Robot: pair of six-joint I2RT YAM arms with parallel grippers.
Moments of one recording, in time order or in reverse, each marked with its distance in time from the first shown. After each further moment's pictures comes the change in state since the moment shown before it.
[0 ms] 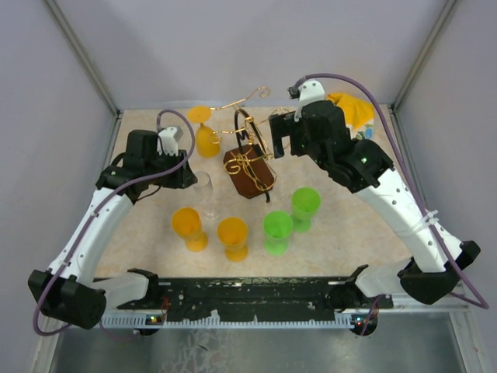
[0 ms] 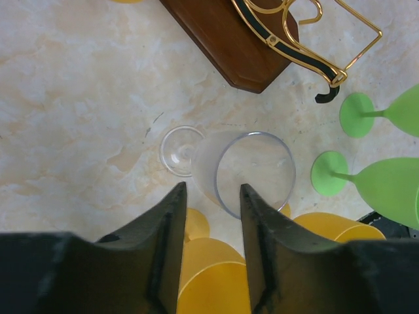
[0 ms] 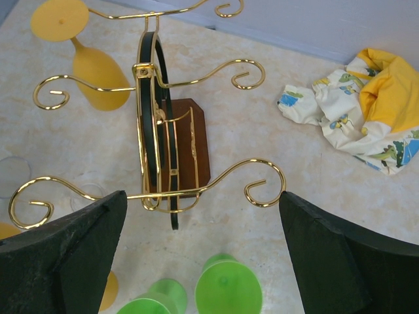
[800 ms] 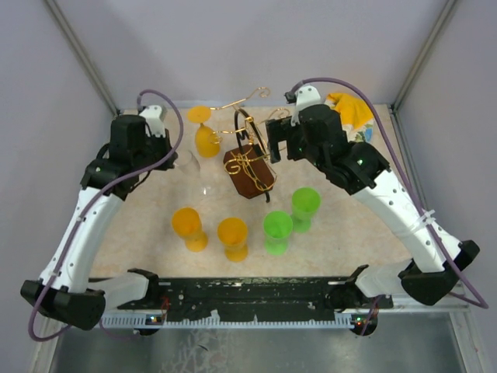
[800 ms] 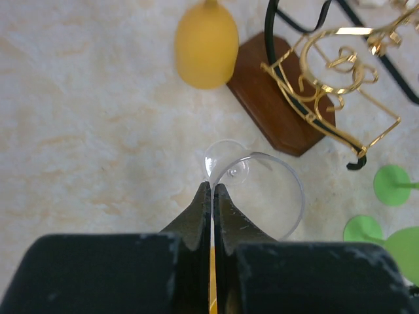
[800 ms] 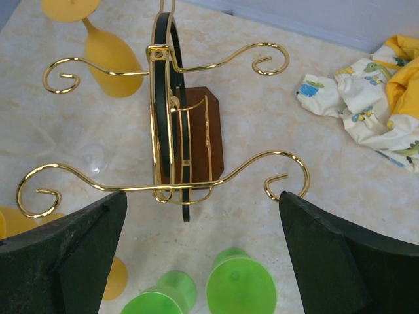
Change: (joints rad) left arm -0.014 0.014 0.149 -0.009 -0.224 0.018; right arm 0.000 -0.008 -0.047 0.018 -0.054 0.024
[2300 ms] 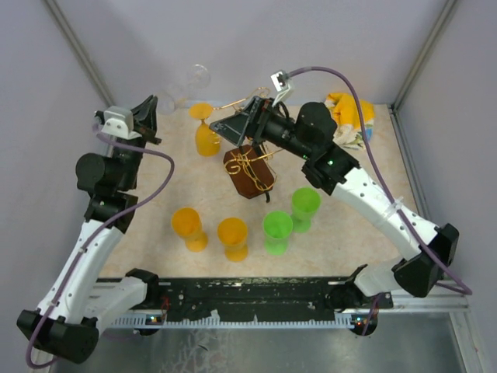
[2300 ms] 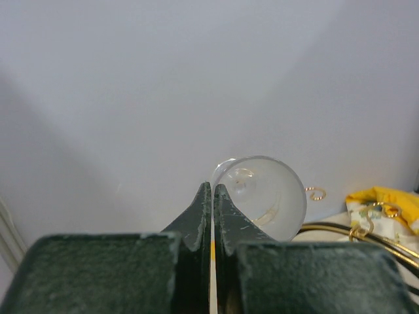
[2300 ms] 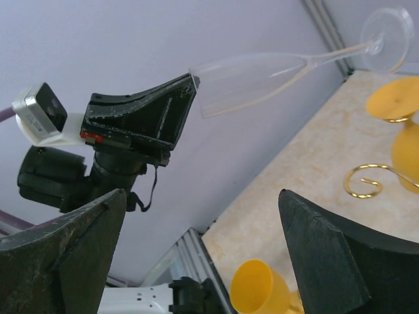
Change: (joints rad) left arm -0.005 -0.248 -0.323 1.165 -0.010 0.260; right arm -0.007 0.050 -0.201 0.848 -0.646 0.586
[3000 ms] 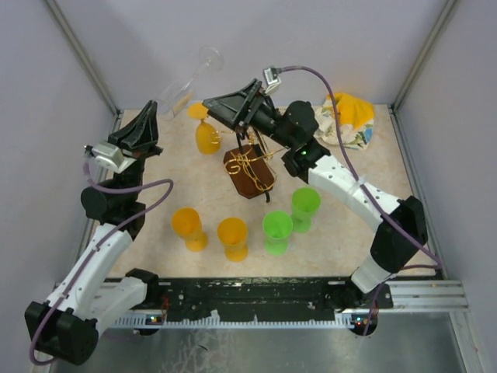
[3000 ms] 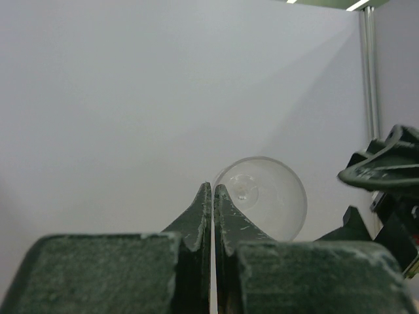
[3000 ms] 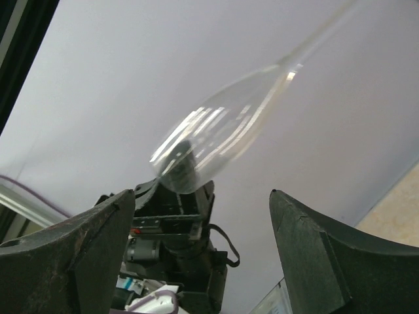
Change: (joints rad) left arm -0.002 -0.013 -0.222 0.587 0.097 -0.118; right arm -0.048 0.208 -0.011 0.455 -0.079 0.455
